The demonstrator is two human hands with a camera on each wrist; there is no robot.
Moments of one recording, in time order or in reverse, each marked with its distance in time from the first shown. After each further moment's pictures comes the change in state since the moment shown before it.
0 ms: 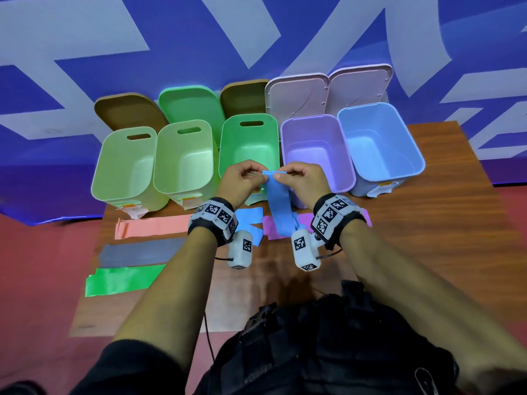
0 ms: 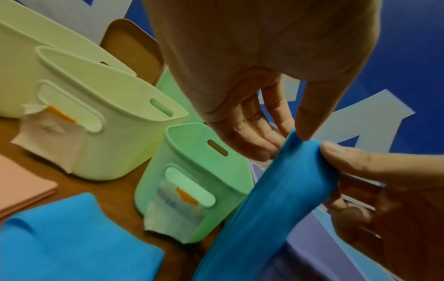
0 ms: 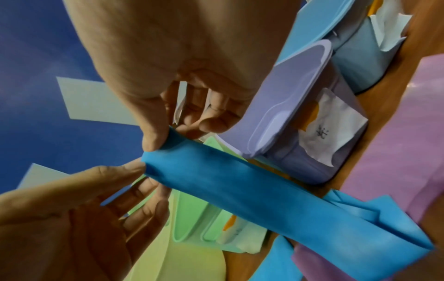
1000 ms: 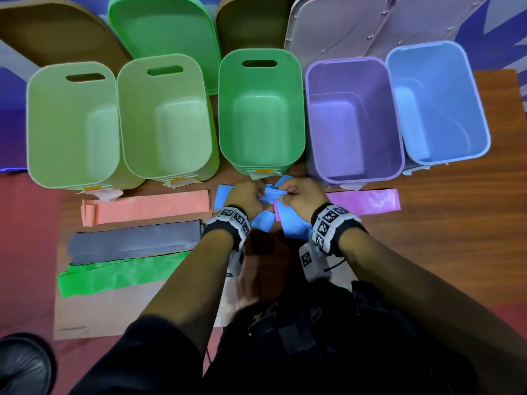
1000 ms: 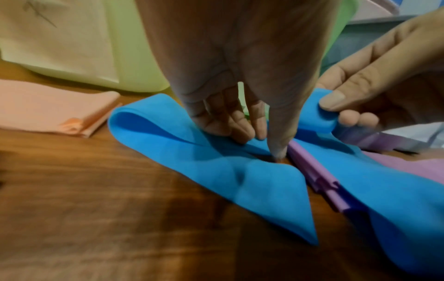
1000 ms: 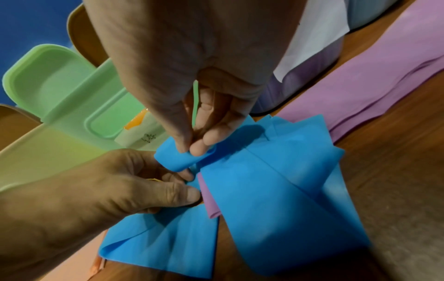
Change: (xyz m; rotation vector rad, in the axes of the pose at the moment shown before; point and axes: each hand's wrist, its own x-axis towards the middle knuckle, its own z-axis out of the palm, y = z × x) left_hand 0.050 -0.156 -0.004 0.746 -0.374 -0.260; right_hand 0.030 0.096 0.067 -0.508 -0.257 0.340
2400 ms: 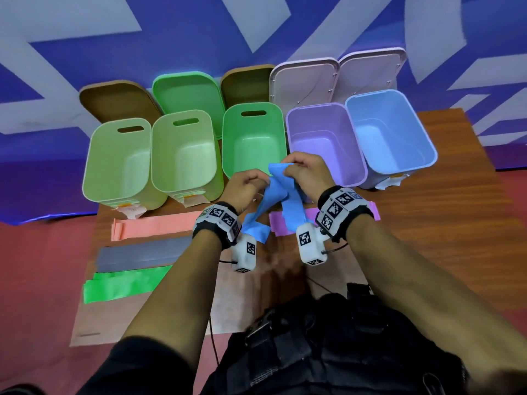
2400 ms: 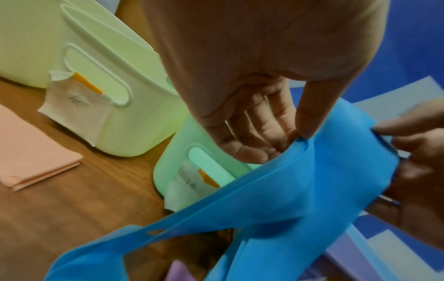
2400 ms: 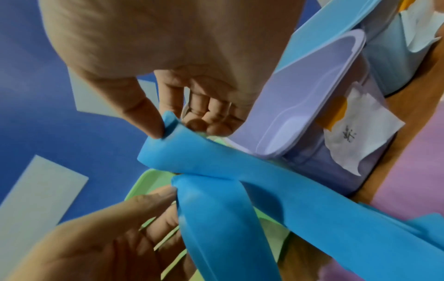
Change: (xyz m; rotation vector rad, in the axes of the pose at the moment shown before) left_hand -0.073 0.069 -0.057 -0.806 0.205 0.159; right_hand -0.067 -0.062 -0.079 0.482 0.245 -0.256
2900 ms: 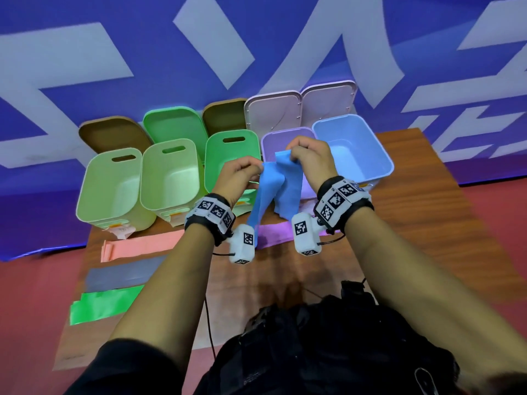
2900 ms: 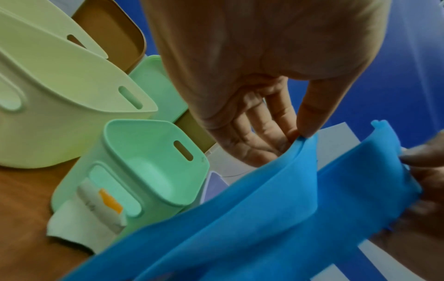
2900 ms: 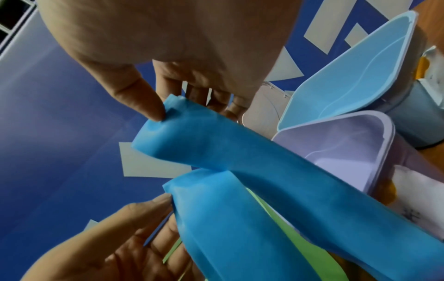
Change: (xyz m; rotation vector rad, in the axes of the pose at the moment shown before) left_hand -0.030 0.085 0.040 -0.128 0.022 0.166; right_hand -0.034 -0.054 -0.071 0.103 0.171 -0.203
